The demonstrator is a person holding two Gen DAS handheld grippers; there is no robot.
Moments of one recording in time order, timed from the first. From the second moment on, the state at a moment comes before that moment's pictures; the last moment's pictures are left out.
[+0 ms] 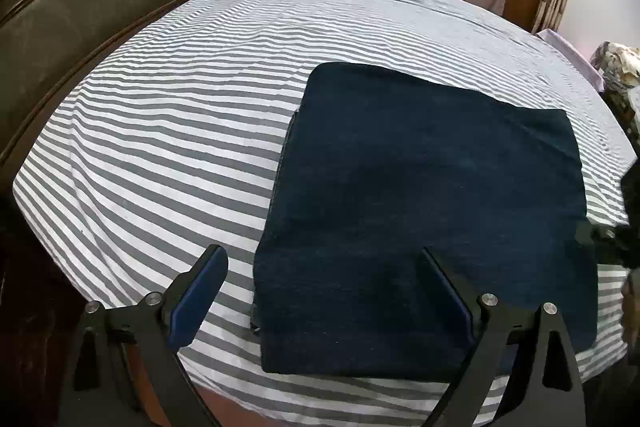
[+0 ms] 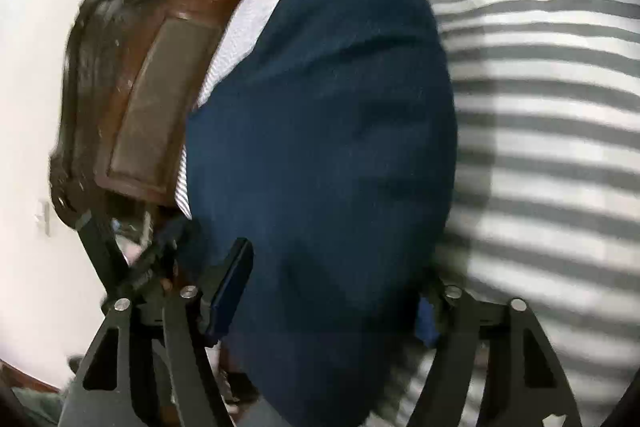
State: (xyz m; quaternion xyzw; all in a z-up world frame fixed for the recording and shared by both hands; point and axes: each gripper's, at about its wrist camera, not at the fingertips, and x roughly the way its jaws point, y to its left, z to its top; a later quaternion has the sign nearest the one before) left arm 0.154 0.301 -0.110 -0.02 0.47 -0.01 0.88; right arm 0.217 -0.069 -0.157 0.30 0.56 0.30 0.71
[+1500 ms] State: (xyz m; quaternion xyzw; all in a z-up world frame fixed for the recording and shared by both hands) left arm 0.222 0.362 -0.149 -0.16 0.51 -0.11 0.84; right arm 0.232 -0.073 -0.176 0.30 0.58 0.34 0.68
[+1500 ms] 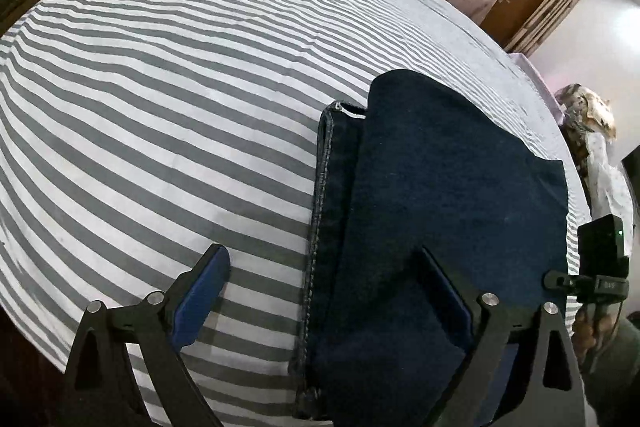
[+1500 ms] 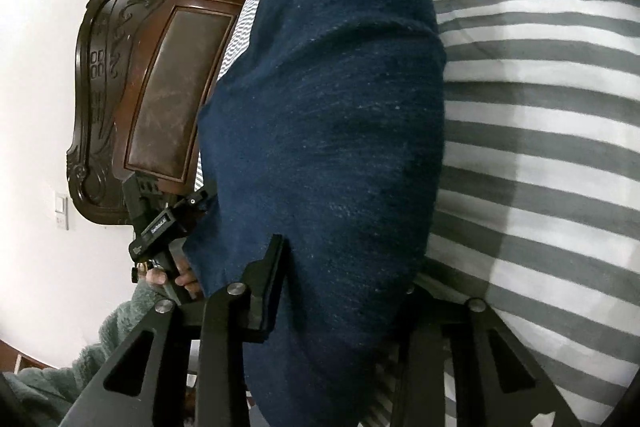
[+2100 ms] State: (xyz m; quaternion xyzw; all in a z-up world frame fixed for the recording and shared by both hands) left arm 0.236 0.350 -0.157 -0.23 0.54 -0.26 0.77; right arm 0.208 -0.061 -0.099 0.10 0.59 0.26 0.76
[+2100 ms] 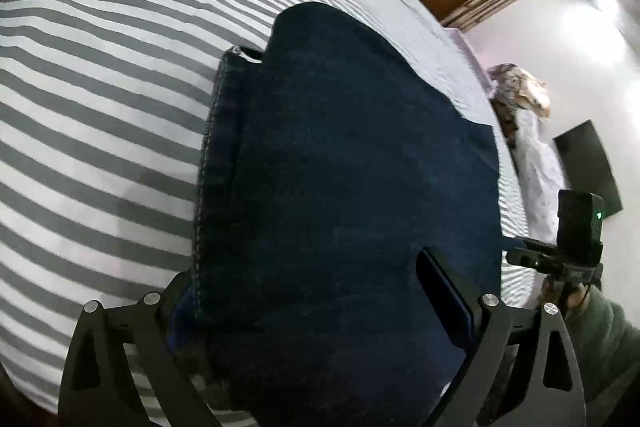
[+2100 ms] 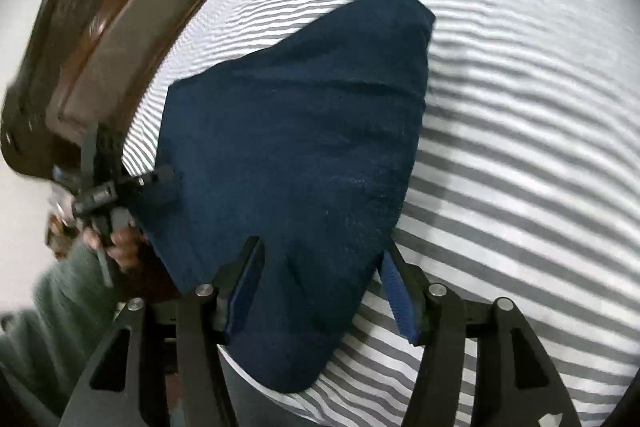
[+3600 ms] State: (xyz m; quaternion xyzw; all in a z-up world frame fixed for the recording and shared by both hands) left arm 0.212 0.367 -0.157 -0.24 0.50 -0.24 0.80; right arm 0.232 -0.039 -0.139 0.16 0.59 0.25 0.75
